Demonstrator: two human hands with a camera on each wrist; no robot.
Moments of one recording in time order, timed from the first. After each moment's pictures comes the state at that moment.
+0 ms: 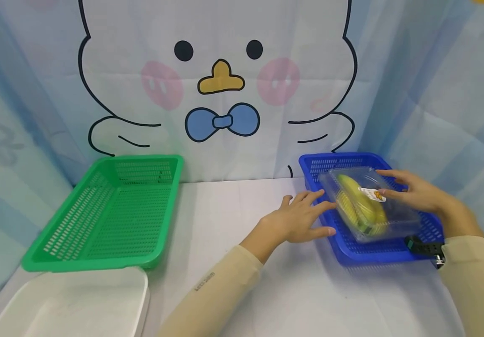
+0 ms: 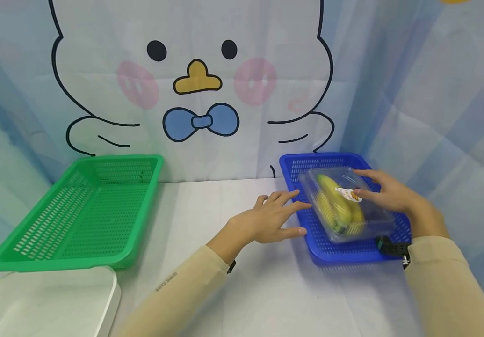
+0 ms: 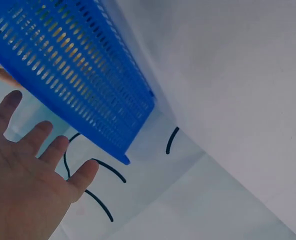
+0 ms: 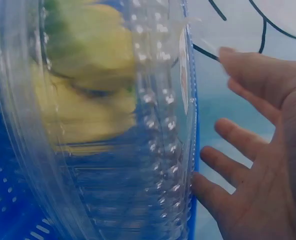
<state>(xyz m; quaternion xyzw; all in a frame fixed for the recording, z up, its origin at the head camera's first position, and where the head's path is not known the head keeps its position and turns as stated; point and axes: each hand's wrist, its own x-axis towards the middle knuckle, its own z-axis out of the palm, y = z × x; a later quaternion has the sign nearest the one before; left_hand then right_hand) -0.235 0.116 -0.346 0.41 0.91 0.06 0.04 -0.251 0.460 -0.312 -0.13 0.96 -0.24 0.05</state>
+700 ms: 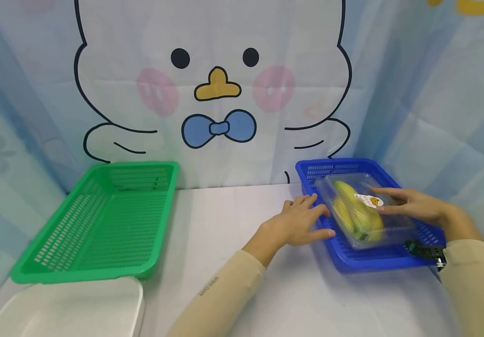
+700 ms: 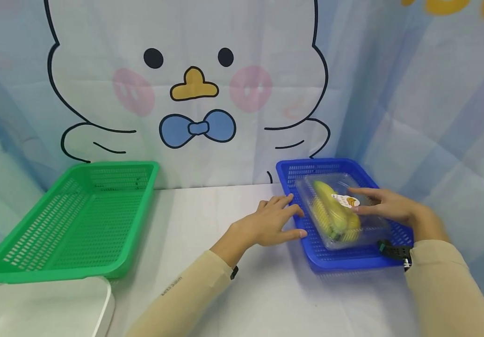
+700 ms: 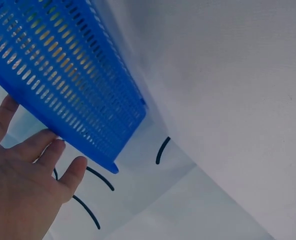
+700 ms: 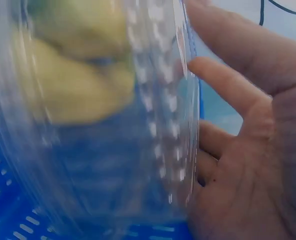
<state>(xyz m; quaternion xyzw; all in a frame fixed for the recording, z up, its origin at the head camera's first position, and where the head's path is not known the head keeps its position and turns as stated) -0.250 0.124 -0.358 0.41 0.90 0.13 0.04 -0.249 0.477 -0.326 -0.11 0.94 -0.28 0.16</state>
